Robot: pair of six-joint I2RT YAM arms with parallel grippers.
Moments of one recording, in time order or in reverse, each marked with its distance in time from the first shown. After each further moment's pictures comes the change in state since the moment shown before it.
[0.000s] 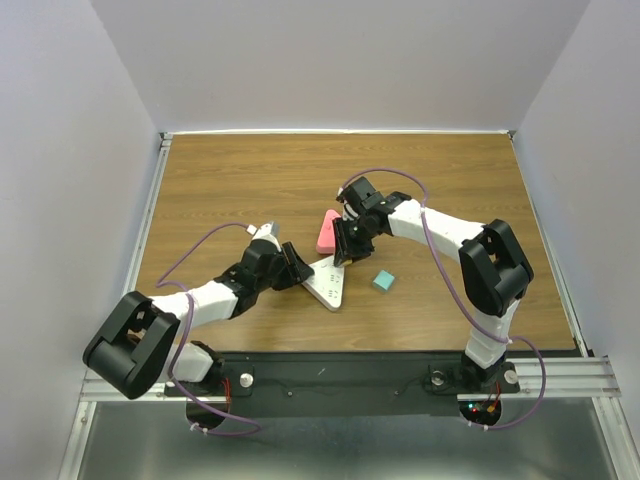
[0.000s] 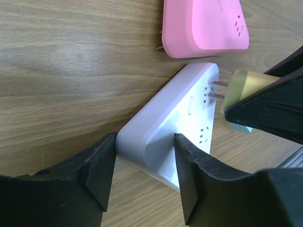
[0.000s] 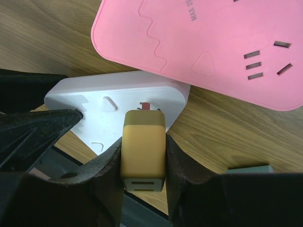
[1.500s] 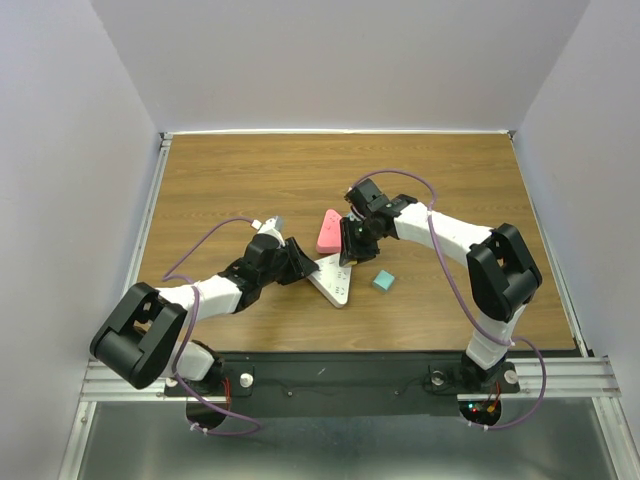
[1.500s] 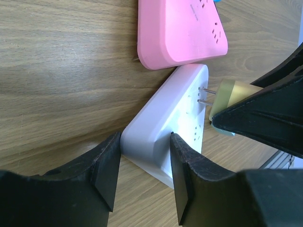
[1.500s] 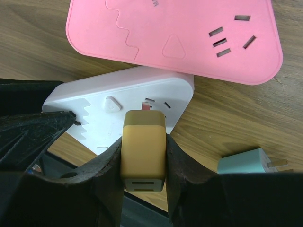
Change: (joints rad) left arm 0.006 0.060 0.039 0.058 0.051 -0.010; right arm -0.006 -0.053 -0.055 0.005 0.087 0.074
